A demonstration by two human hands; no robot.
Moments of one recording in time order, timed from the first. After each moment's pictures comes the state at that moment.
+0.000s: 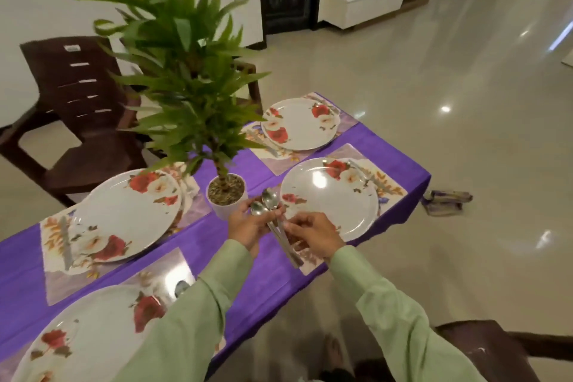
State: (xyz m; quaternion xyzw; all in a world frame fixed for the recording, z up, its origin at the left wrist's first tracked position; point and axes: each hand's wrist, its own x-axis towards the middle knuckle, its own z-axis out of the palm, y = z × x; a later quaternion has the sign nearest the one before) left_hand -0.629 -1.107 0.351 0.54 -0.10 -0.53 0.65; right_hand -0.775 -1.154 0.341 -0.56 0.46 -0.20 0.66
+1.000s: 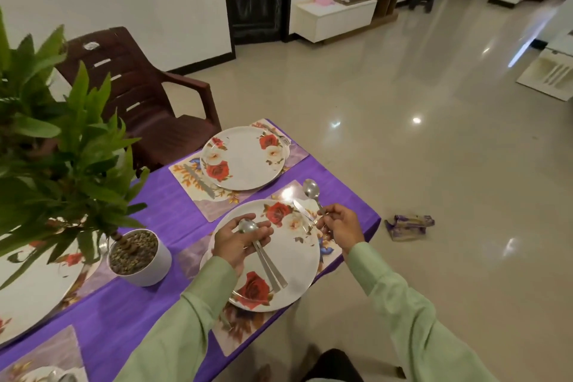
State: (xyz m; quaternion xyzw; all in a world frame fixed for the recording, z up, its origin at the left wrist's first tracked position) left_hand -0.722 -1.281 0.340 0.53 -0.12 -0.58 0.60; right_hand -0.934 -1.386 0.327 -0.50 0.60 -0.31 0.54
